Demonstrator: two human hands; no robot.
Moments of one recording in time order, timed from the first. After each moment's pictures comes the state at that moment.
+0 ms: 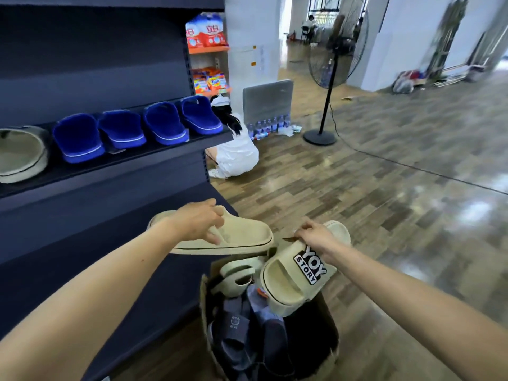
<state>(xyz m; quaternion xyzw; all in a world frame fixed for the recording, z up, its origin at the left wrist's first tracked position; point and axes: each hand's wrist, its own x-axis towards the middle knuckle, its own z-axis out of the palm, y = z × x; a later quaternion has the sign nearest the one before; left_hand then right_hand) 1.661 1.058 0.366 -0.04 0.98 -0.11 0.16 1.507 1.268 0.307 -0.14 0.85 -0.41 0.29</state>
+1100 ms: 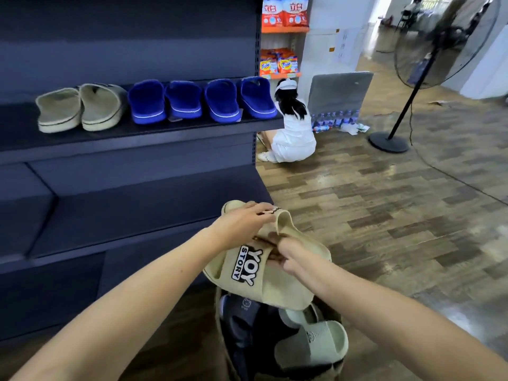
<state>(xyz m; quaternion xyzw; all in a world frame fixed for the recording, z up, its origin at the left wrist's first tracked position) 1.669 1.109 0.322 -0.13 0.99 0.02 -0.03 1.570 1.201 0.289 -0.04 0.68 -0.51 0.53</state>
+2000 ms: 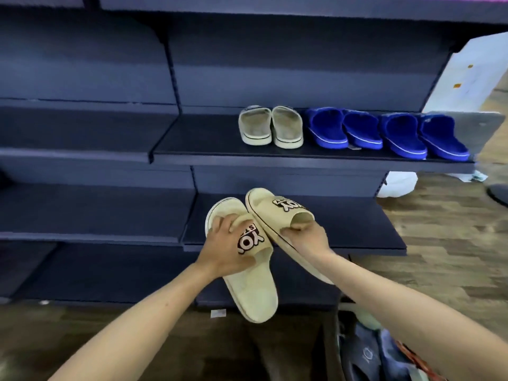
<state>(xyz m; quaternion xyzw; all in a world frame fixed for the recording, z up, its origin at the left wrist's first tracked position) 2.063 0.973 0.307 -0.49 0.85 0.15 -0.15 1.879 1.011 0.337 -0.43 0.78 -0.33 0.32</state>
